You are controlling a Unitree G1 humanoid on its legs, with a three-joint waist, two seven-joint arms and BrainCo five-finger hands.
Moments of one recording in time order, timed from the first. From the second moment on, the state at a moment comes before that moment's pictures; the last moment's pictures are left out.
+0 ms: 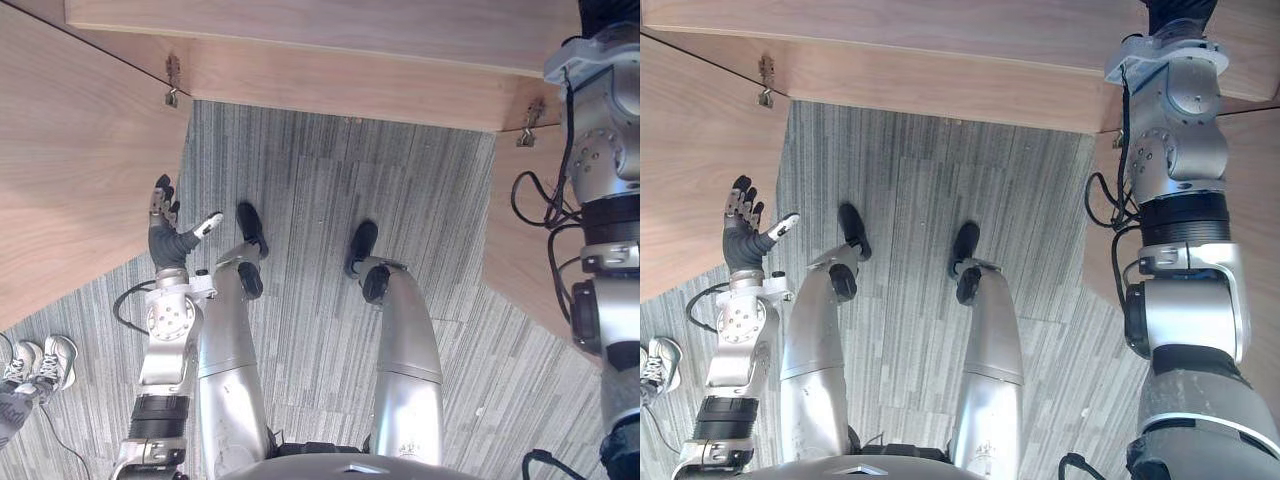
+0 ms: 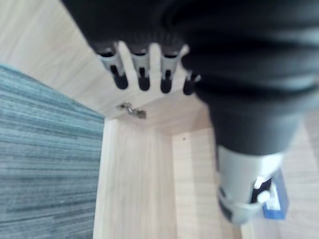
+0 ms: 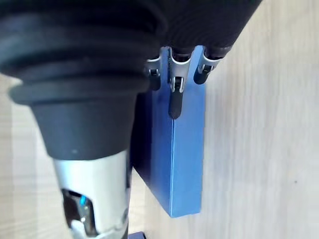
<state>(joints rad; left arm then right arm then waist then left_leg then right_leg) -0.14 0.13 0.08 -0.02 -0.10 -0.17 0.25 -1.10 -0.82 0.11 0.46 0.61 -0.05 -0.18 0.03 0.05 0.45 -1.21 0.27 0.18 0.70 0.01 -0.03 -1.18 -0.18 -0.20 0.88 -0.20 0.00</state>
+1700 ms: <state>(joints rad) -0.29 0.07 0.14 0.01 -0.04 -0.14 0.26 -0.84 -0.26 -0.18 0.04 -0.17 -0.05 -0.47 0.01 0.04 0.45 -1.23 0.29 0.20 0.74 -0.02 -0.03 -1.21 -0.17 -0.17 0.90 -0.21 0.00</state>
